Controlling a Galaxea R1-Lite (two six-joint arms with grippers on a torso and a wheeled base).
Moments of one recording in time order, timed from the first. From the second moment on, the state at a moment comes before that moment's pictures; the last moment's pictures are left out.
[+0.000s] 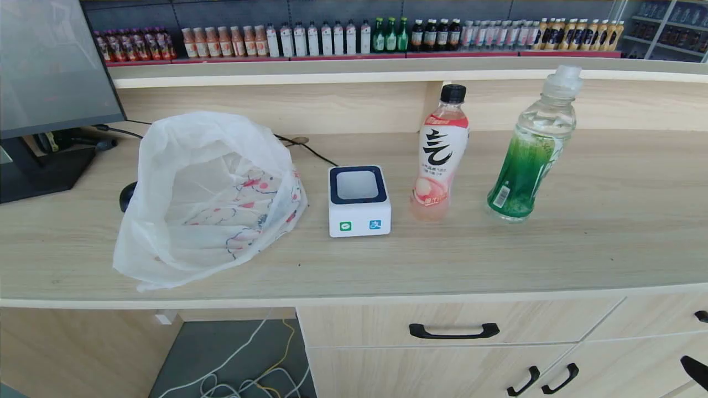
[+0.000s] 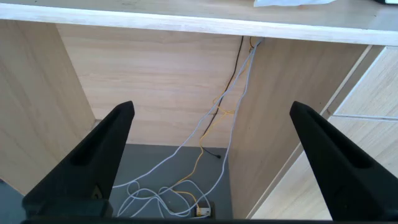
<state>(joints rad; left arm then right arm) 0.00 0.00 0.00 0.00 0.00 0.00 0.18 0.62 -0.39 -0.17 0.27 -0.41</state>
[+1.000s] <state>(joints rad) 0.00 0.00 0.00 0.00 0.00 0.00 0.78 1.09 -0.54 -0.57 -0.27 -0.34</state>
